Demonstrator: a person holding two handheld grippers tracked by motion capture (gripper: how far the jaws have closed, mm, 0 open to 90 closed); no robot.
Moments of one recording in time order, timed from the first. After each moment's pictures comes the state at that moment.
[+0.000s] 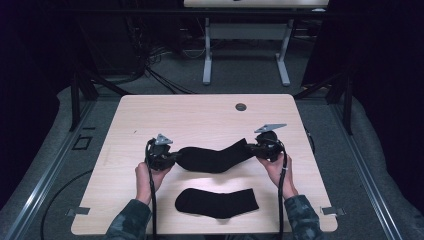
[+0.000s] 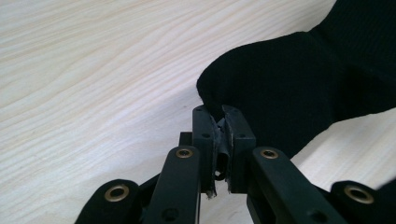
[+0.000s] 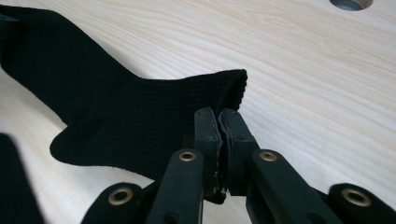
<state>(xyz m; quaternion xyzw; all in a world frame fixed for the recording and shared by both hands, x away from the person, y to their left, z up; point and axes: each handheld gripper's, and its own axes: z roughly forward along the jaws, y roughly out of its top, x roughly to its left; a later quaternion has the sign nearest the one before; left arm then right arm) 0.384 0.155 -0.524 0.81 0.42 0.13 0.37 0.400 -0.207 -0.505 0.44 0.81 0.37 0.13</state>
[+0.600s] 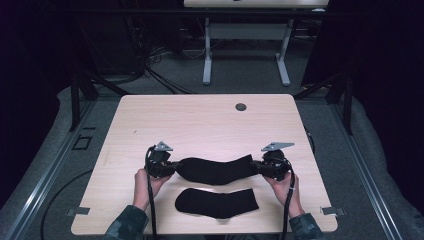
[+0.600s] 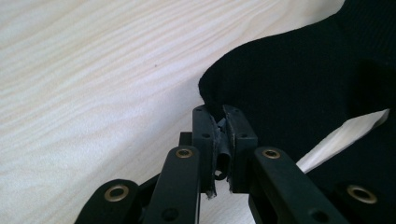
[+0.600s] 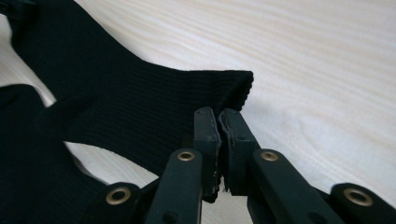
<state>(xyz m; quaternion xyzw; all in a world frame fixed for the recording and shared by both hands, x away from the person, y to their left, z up) 0.375 0.160 -0.546 0.83 0.42 0.07 0.35 0.358 -0.220 -0.536 0.45 0.81 0.36 0.11</state>
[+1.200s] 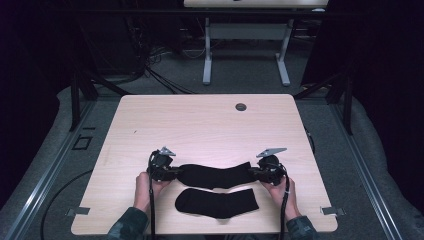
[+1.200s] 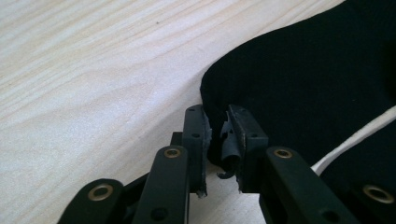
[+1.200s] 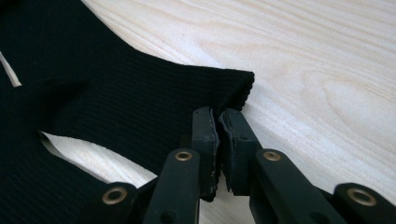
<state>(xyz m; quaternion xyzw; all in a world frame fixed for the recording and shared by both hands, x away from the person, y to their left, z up) 0.379 0.159 -0.567 0.85 0.41 0.07 0.32 0.358 -0.214 -0.561 0.45 0.83 0.32 0.10</state>
